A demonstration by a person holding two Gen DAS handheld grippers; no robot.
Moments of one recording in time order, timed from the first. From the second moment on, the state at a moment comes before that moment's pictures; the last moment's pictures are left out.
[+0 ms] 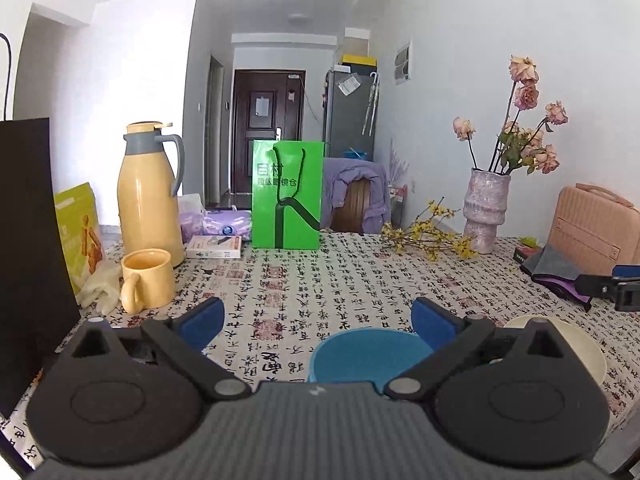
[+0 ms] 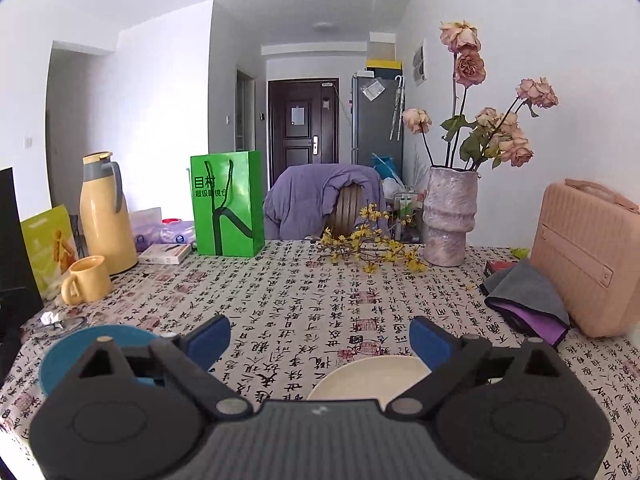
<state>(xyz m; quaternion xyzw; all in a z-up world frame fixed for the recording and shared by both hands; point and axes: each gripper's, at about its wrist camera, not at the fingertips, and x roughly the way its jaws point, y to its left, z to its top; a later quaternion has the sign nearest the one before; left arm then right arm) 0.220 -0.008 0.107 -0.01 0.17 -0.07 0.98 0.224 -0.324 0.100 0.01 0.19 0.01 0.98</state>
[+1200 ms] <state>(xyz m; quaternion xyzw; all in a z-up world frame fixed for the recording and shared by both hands) 0.034 0.006 0.038 -0.01 0.17 -0.04 0.98 0.019 -0.250 0.020 0.02 0.16 0.04 0.99</state>
